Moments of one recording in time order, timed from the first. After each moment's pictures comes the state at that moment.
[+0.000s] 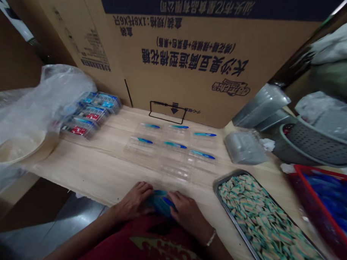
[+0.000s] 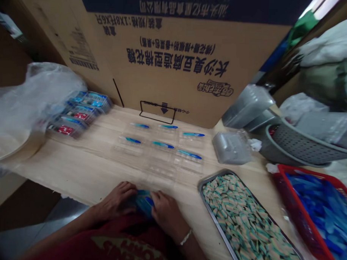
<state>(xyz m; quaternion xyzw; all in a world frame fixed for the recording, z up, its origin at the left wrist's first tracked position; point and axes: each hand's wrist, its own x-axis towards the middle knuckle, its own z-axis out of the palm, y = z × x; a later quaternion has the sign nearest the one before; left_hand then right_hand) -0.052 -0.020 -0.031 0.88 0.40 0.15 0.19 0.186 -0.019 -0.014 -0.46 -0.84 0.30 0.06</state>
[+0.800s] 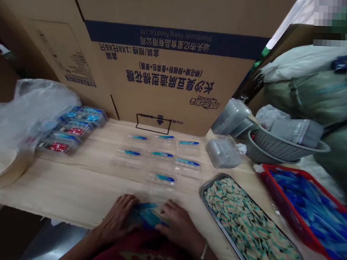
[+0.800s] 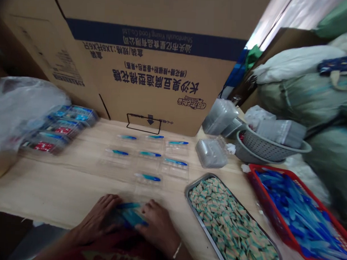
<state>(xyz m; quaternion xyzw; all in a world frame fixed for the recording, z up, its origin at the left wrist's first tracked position) -0.064 -0.024 -0.041 0.87 0.43 0.20 0.11 0.193 -0.017 -0.006 -0.50 -0.80 0.31 0.11</state>
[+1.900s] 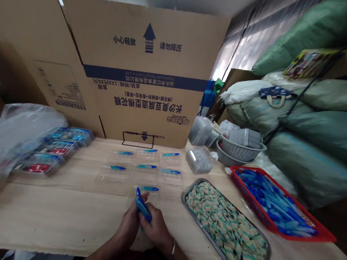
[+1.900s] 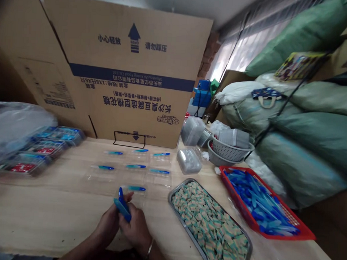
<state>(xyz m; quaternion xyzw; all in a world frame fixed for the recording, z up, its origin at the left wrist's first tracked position) 0.048 -0.014 -0.032 0.43 0.53 0.45 0.58 0.164 -0.021 -0.013 -0.46 -0.70 0.39 0.38</state>
